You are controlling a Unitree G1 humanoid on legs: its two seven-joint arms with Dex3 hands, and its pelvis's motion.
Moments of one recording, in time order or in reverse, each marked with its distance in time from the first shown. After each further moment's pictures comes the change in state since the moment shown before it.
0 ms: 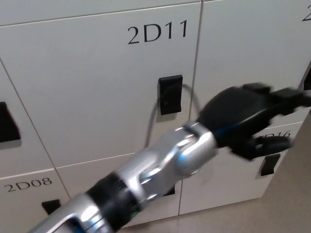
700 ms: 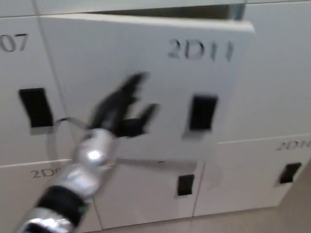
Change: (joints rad) left_arm 0.002 -0.053 0.359 0.428 -0.203 0.000 0.098; right_arm 0.029 0.002 0.002 0.000 0.000 0.001 0.000
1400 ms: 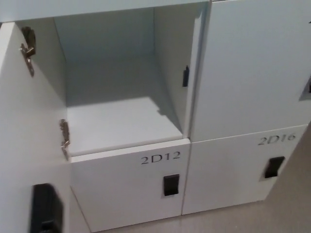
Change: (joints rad) left_arm 0.205 0.456 0.395 0.098 -0.158 -0.184 -0.126; right_arm 0.039 -0.032 0.004 0.008 0.000 0.005 0.000
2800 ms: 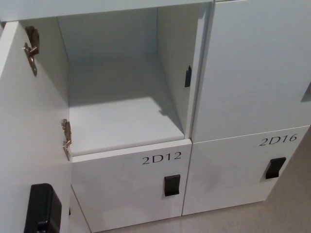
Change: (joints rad) left_arm 0.442 0.009 -0.144 0.377 0.042 0.164 -0.179; right_arm 0.017 -0.013 0.008 -0.043 0.018 0.058 0.012
